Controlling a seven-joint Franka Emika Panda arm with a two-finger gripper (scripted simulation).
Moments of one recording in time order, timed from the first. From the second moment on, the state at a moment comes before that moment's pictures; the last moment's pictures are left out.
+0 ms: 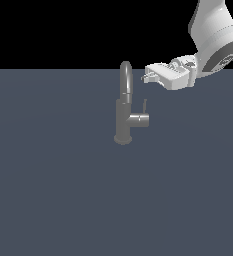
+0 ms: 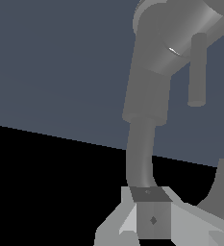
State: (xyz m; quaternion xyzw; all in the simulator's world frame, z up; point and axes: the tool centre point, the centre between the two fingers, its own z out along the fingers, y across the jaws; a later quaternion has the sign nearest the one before) arm 0.090 -0.104 0.251 -0.64 0.45 0.44 0.45
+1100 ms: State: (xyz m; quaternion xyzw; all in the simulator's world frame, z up) arm 0.103 -0.108 0.161 -0.49 0.51 0.49 0.51
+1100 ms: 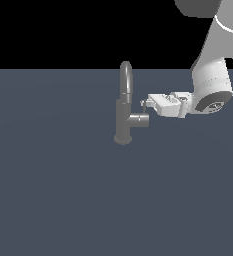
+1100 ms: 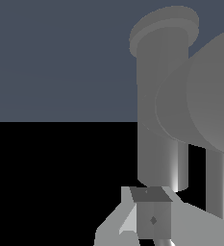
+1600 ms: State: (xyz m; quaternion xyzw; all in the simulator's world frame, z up) arm 0.086 -0.108 0.165 -0.49 0.51 0.49 0.51
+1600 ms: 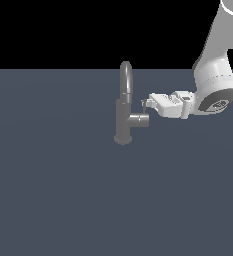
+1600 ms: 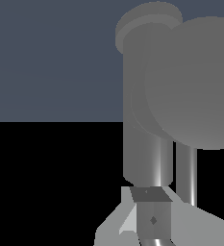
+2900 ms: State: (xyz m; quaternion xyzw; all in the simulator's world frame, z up) arm 0.035 -0.105 0.161 -0.50 0.50 0.49 0.51
